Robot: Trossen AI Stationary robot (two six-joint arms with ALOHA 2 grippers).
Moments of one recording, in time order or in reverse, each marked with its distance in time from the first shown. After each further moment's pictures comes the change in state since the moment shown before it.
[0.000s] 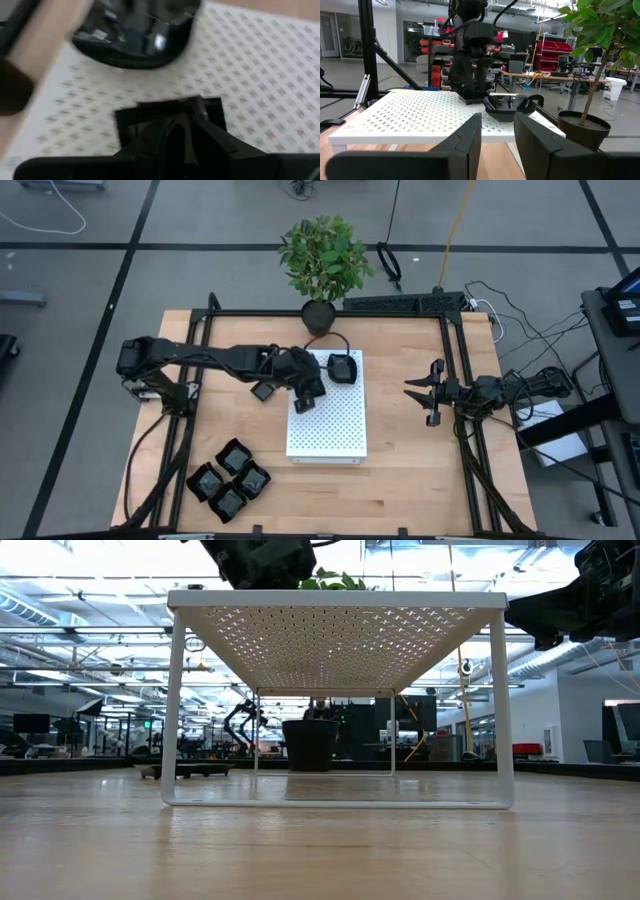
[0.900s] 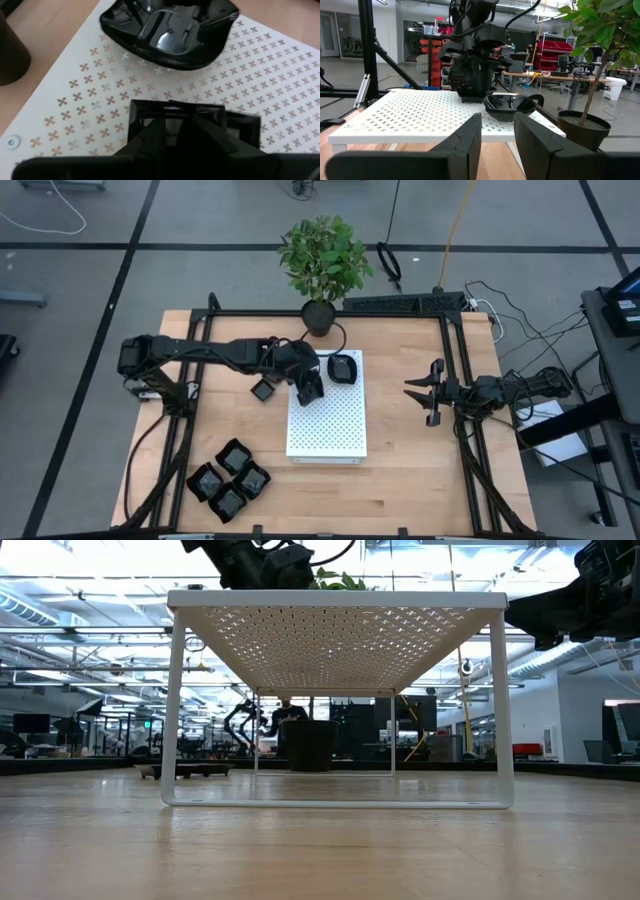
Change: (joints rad) left arm 0.057 0.000 0.000 -0.005 0.065 -0.148; right arm 0.000 0.000 0.000 -0.001 0.000 0.000
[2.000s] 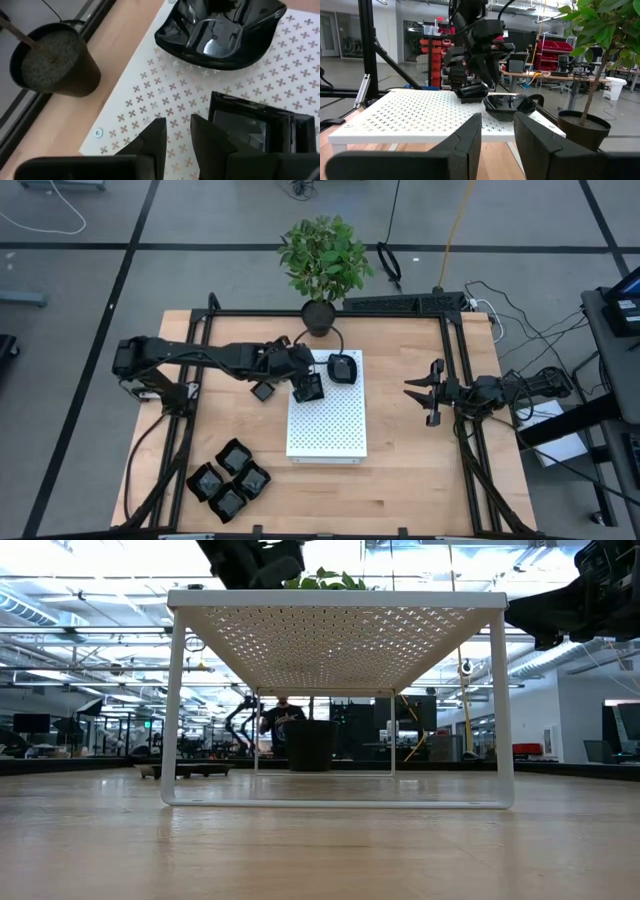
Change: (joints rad) left arm -0.051 -0.035 -0.001 -0.057 -0.300 0.096; right arm 0.000 0.000 0.000 0.000 0.000 0.000
